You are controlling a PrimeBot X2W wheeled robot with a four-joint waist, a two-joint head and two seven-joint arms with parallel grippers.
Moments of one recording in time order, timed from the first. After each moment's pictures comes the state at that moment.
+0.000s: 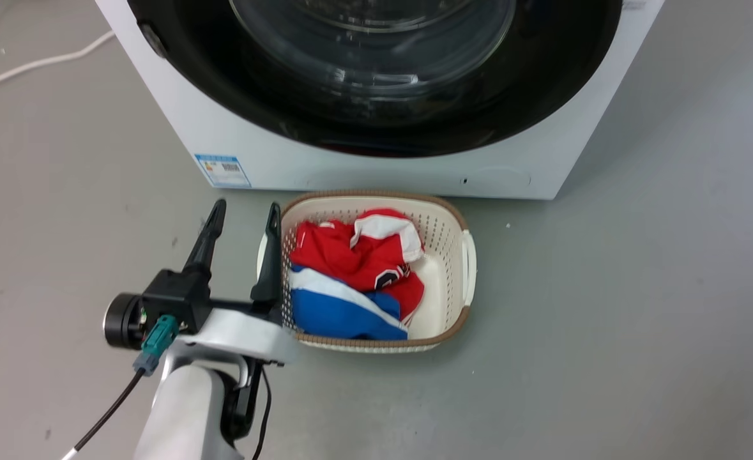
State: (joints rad) left arm -0.27 0.05 -0.10 0.19 -0.14 -0.06 -0.26; right arm -0.51 -0.28 -0.33 0.42 1.58 0.13 0.31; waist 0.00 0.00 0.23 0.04
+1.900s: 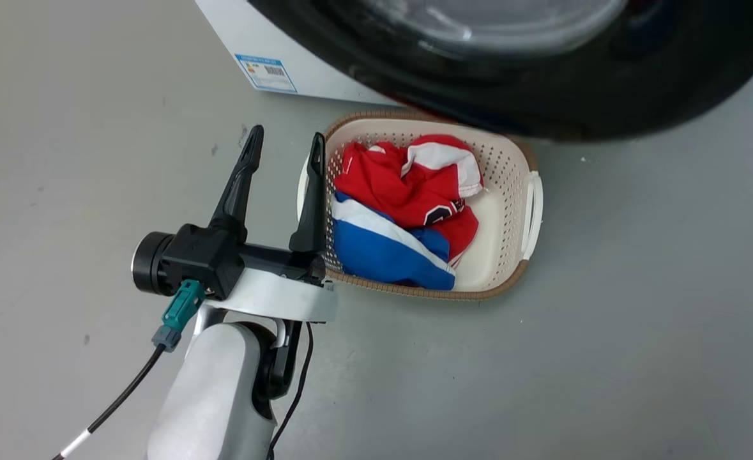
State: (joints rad) left arm -0.39 0.05 -0.25 0.07 -0.22 0.04 -0.26; right arm -1.22 -0.43 0.04 0.84 1.31 0.13 0.87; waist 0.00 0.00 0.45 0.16
